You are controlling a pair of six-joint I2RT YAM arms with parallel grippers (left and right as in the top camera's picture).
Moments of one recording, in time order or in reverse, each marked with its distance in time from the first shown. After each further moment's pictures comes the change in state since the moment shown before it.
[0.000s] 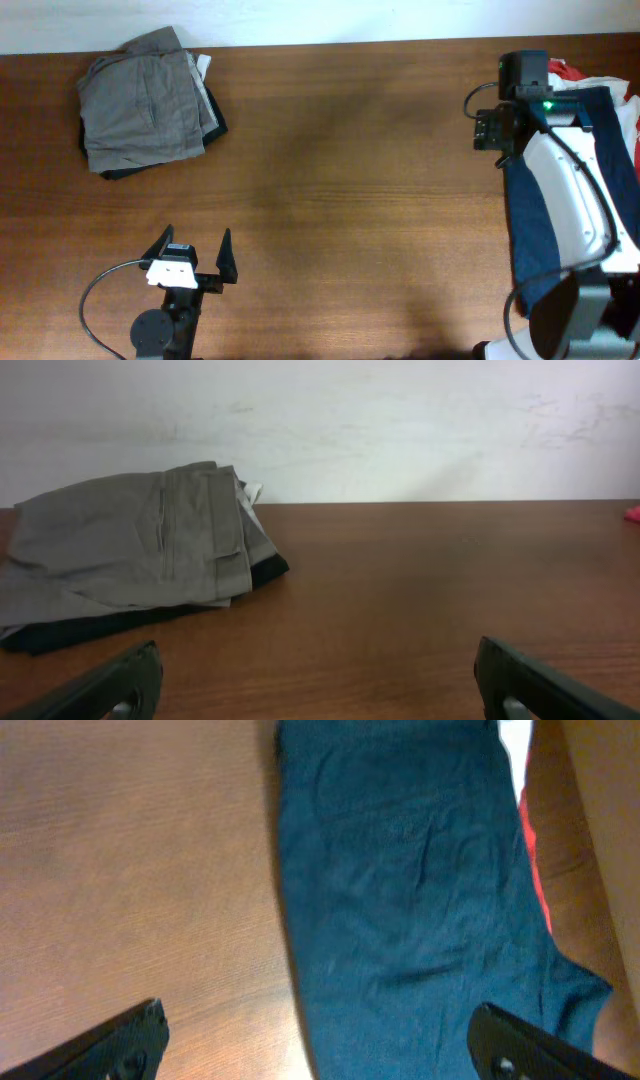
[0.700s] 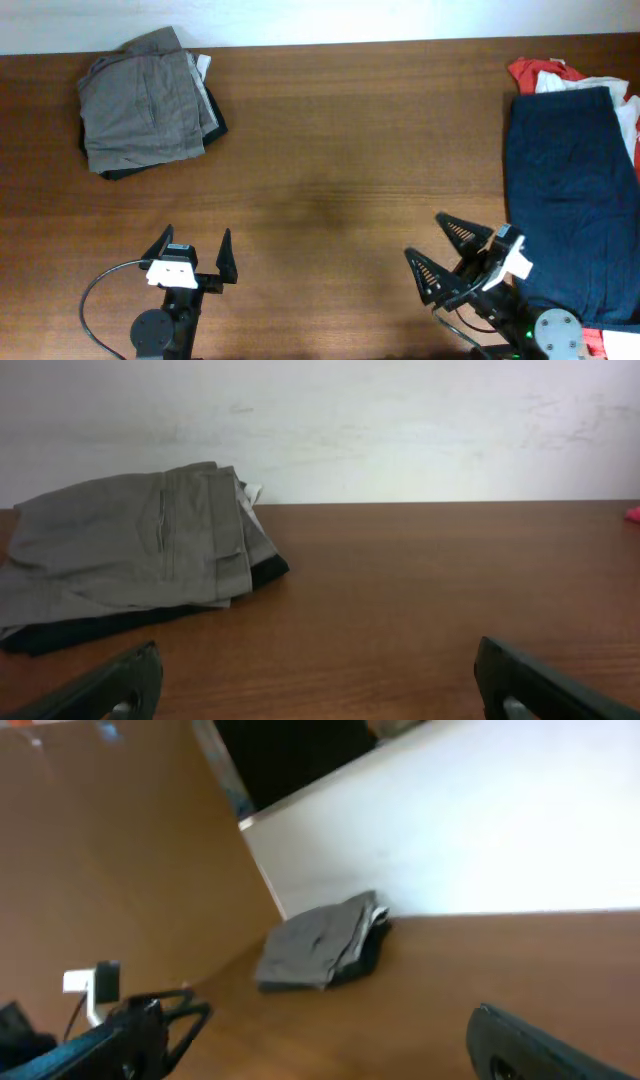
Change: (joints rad) left arm 0.000 -0.002 -0.001 0.002 -0.001 0.000; right arm 0.104 -1.575 -1.291 1.014 -1.104 0.422
